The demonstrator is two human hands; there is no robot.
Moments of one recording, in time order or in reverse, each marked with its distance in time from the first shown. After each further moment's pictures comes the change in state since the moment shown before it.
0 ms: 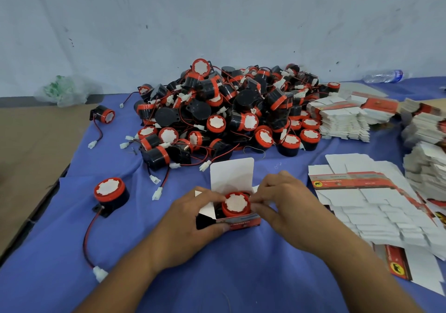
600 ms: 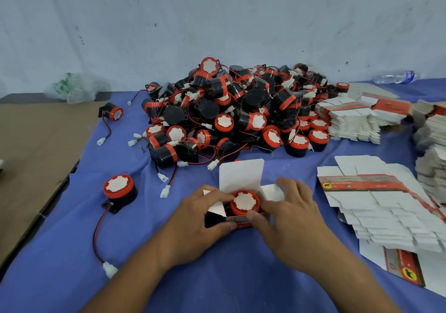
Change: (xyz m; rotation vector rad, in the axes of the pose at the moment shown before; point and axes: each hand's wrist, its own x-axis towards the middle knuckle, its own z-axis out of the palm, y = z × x) left_hand 0.001 -0.001 0.000 -0.007 0.014 0.019; right_hand -0.008 -0.018 0.033 -0.168 -0.049 0.305
